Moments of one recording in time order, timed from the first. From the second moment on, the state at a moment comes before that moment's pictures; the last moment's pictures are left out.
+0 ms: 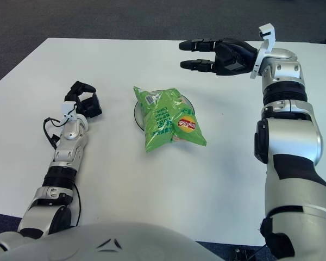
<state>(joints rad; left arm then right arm) -0.30 -0.01 0.09 0.32 0.01 -0.09 0.28 -1.12 -0.65 -0.02 0.97 0.22 0.27 1.28</state>
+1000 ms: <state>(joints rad) -0.30 -0.01 0.09 0.33 0.01 -0.09 0.27 -0.89 -0.46 -0.16 0.82 0.18 0.00 0.56</state>
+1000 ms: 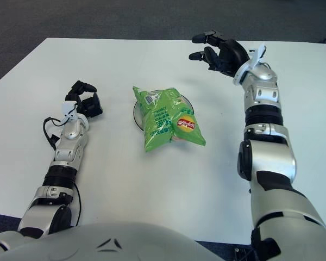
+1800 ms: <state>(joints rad) -0.31 0.00 0.09 0.35 0.02 -0.11 0.27 -0.72 -0.29 -0.29 0.81 0.26 0.04 0.28</state>
